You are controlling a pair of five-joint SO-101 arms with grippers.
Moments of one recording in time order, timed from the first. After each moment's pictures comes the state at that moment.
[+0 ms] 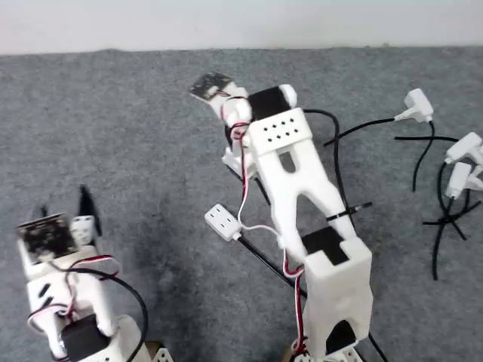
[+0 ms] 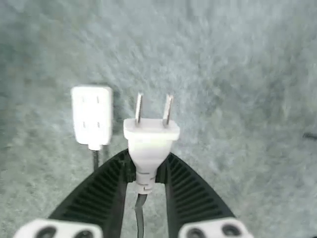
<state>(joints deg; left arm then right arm) -28.7 -103.3 84.3 45.8 -2.5 -28.0 24.3 -37.8 100.7 23.8</state>
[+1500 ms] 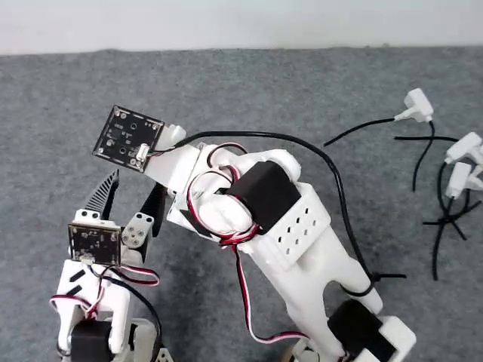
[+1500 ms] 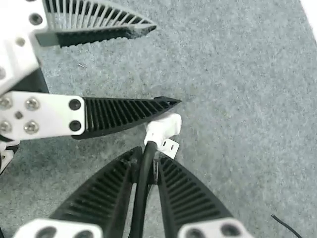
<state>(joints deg) -2.2 -103.3 78.7 45.8 -2.9 -50.4 -7.7 -29.7 100.7 24.2</state>
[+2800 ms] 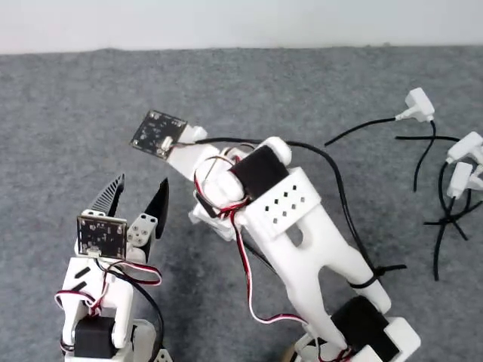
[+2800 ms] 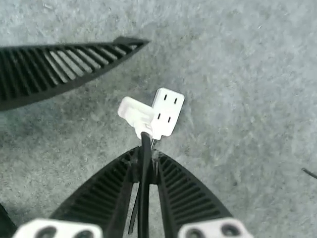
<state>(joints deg) -2.2 -103.3 82.6 45.8 -2.9 -42.5 -7.7 -10.6 96.4 24.2</state>
